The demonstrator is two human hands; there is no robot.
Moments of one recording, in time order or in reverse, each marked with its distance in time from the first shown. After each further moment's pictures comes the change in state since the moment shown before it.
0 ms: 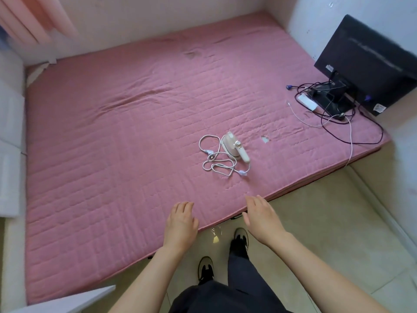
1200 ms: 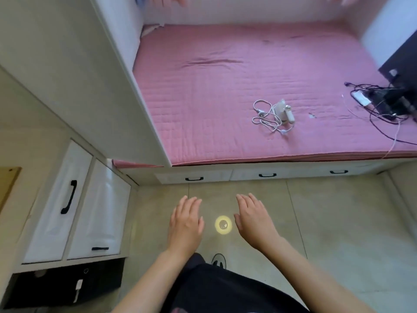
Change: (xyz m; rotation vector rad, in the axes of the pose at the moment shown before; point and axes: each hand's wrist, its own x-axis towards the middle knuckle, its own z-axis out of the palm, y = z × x) left_hand -0.467 -0.064 0.092 -0.044 0.305 -0.170; right_hand -0.364 -0.121 0.163 -0.114 0.010 -0.373
